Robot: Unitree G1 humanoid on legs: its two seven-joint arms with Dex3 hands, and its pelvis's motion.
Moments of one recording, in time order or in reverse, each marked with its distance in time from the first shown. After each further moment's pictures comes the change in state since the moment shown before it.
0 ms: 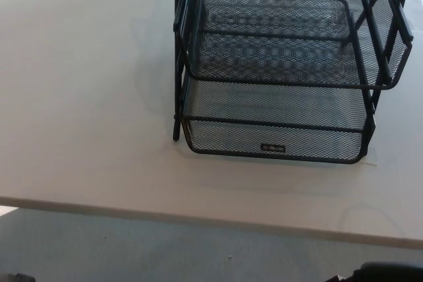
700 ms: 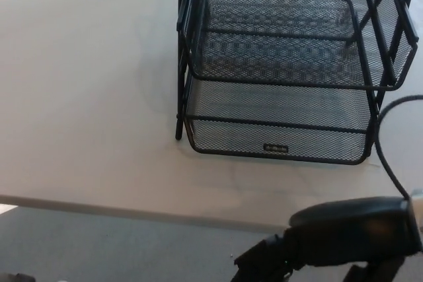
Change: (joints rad) left_arm 0.000 0.000 -0.001 0.001 0.000 0.000 0.000; right_arm -0.418 0.084 0.076 -0.309 0.093 0.147 0.159
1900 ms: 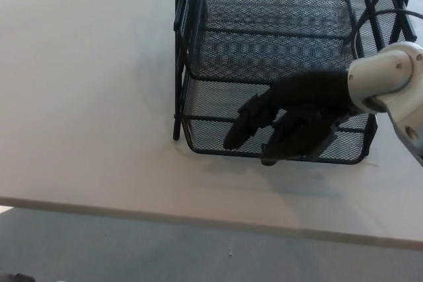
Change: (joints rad) left_arm -0.001 0.000 -0.004 -0.001 0.000 0.007 0.002; right_arm -0.588 0.223 0.191 0.988 -0.142 -0.048 -0.072
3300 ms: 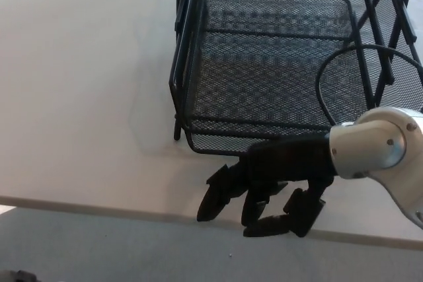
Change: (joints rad) left_arm -0.014 0.000 -0.019 -0.001 0.001 0.007 0.006; right_arm 0.151 -0.107 0.153 -0.525 0.028 0.131 -0.073
